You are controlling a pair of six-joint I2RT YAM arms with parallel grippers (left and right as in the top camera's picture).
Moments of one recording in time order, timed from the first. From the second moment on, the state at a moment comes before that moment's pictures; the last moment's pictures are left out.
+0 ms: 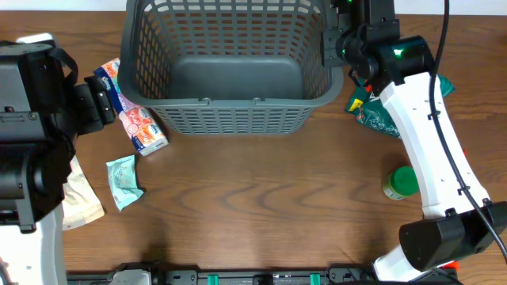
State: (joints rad) left arm 0.01 1.27 1.87 -1.37 -0.31 -0.15; right arm 0.27 1.75 1.84 -0.89 0.08 0.10
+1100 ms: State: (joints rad) left arm 0.01 1.27 1.87 -1.37 -0.31 -0.15; right arm 0.27 1.84 1.85 -0.90 -0.06 0.08
